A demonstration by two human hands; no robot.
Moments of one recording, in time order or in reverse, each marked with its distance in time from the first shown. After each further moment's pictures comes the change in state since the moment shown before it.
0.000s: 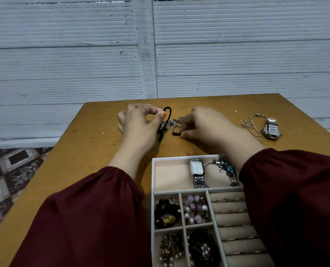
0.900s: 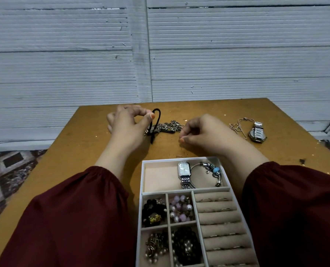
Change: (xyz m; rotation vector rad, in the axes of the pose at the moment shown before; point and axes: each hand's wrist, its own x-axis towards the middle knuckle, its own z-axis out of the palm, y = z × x) left_hand 0.008 -0.002 -0.005 0.038 -0.006 0.051; right_hand -0.034 0.011 -0.009 0.404 0.031 0.094
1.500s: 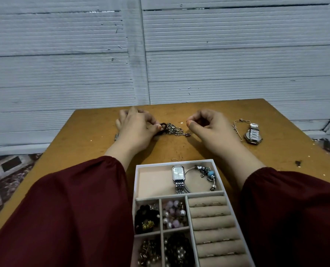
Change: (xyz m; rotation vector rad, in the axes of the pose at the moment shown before) left_hand 0.013 0.011 0.023 0.279 -0.156 0.095; right_hand 0.004 0.028 0.003 0.381 0.348 -0.034
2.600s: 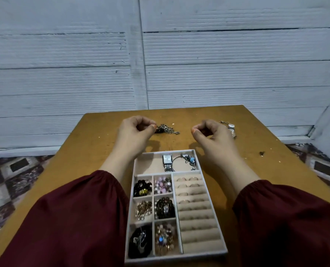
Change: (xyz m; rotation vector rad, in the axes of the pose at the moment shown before) left_hand -0.078 0.036 -0.044 -0.636 0.049 -0.049; right_hand -0.075 -0.034 -0.038 0.028 0.127 0.010
